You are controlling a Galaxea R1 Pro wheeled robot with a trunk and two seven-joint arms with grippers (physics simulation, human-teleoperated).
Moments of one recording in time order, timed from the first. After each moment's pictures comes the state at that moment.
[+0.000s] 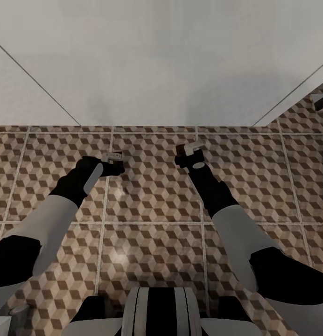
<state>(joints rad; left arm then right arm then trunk) -1.26 0.08 -0.27 -0.71 0.31 0.76 0.09 -1.19 0.17 0.19 -0.77 0.26 0.37 -0.10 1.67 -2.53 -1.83</state>
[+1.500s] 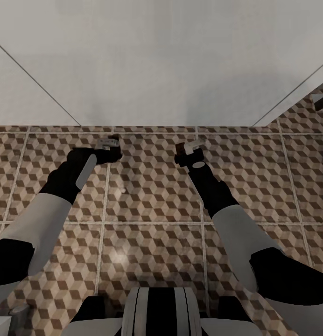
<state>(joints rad) -1.26 0.11 -0.25 -0.88 0.31 0.72 0.08 -1.19 0.17 0.20 -0.79 0.26 0.36 -0.10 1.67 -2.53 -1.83</state>
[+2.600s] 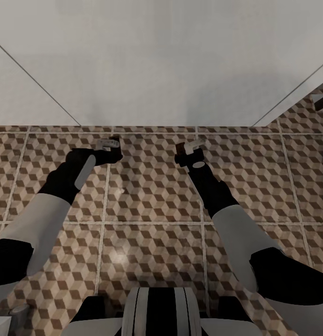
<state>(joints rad) -1.26 0.12 -0.25 -0.87 0.32 0.72 0.04 -1.19 0.17 0.19 -0.79 0.26 0.36 -0.11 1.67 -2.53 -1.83</state>
